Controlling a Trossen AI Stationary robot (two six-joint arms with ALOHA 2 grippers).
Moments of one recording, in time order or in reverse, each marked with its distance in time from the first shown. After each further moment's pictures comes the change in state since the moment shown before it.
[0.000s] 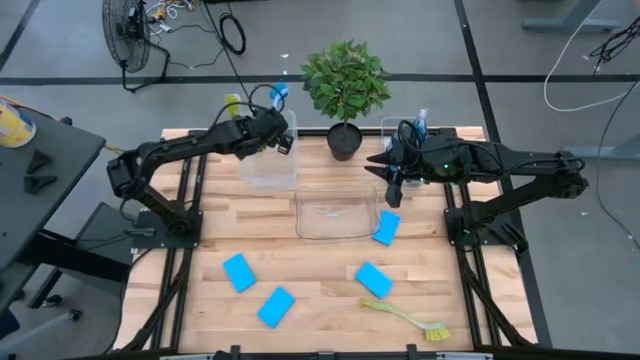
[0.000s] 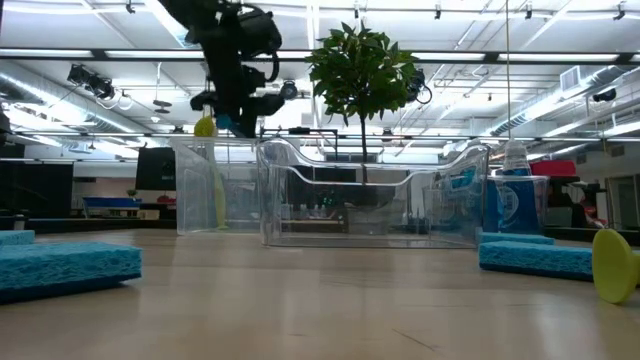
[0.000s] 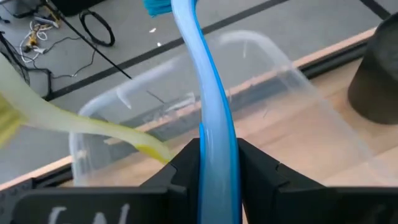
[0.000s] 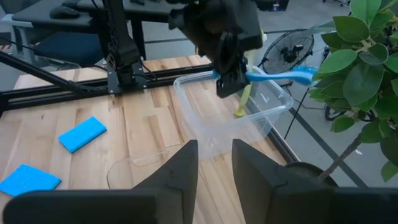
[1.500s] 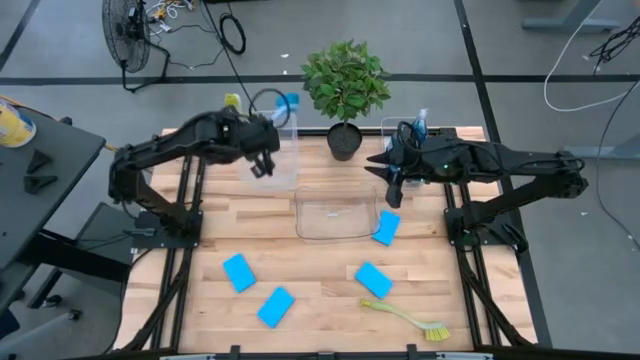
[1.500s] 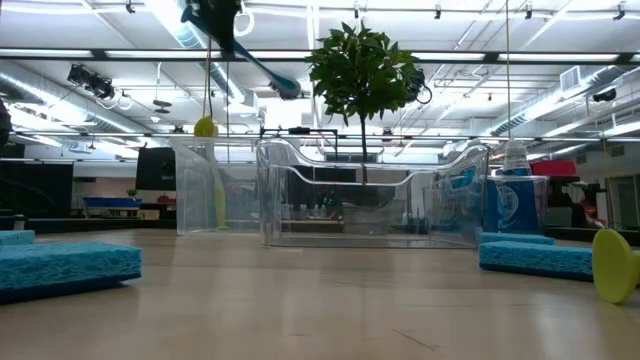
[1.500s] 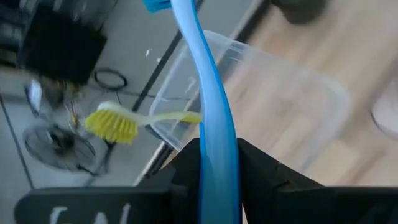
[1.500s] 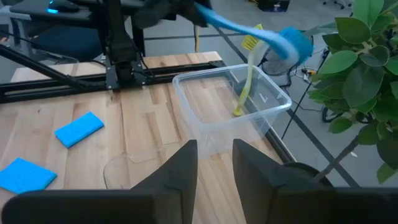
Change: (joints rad) left arm -0.307 -0.008 0.597 -0.860 -0.077 0.208; right arm 0.000 0.000 0.000 -0.008 0.000 -0.027
